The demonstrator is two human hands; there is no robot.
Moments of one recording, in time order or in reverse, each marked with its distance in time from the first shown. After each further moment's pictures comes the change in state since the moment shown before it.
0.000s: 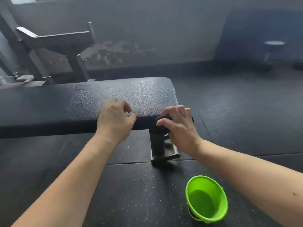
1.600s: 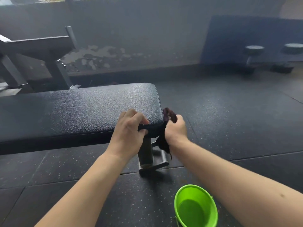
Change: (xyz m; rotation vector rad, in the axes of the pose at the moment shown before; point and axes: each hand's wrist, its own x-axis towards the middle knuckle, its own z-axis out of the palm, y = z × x) left_hand 0.002 0.043 0.071 -0.102 -0.048 0.324; right_hand 0.023 0.028 0.020 0.748 0.272 1.376
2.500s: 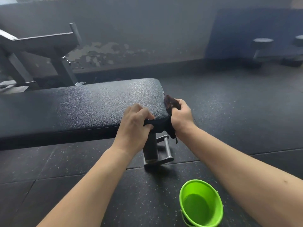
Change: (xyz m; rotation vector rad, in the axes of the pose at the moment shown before) left_hand -0.001 0.001 -0.002 -0.001 -0.004 0.007; right_hand 0.013 -0.020 -0.001 0.065 -0.144 -0.094
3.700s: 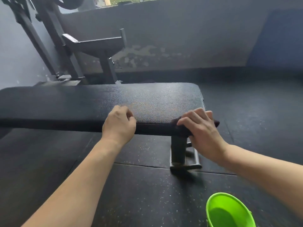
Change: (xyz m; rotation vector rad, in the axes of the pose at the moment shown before) left_hand -0.030 -0.081 -0.097 0.217 0.143 -0.530; right_hand -0.044 -0.006 0.001 -0.849 -0.397 -1.252
